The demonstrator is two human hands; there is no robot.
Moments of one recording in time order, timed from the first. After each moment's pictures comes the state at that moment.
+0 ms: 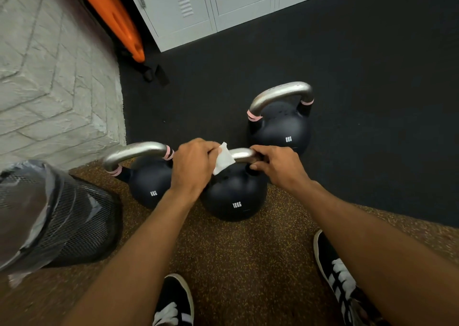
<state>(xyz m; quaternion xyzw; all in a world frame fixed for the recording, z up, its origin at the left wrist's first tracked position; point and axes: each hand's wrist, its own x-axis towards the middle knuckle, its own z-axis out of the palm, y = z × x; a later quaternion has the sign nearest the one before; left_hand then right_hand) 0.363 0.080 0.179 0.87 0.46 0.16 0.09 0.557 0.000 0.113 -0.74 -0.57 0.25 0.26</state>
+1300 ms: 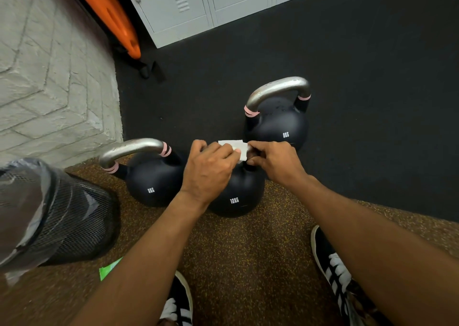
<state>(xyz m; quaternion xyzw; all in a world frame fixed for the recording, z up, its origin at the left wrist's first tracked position) 0.370 0.059 0.153 0.94 0.24 0.17 -0.18 0.555 0.003 0.108 -0.74 -0.57 0.22 0.27</state>
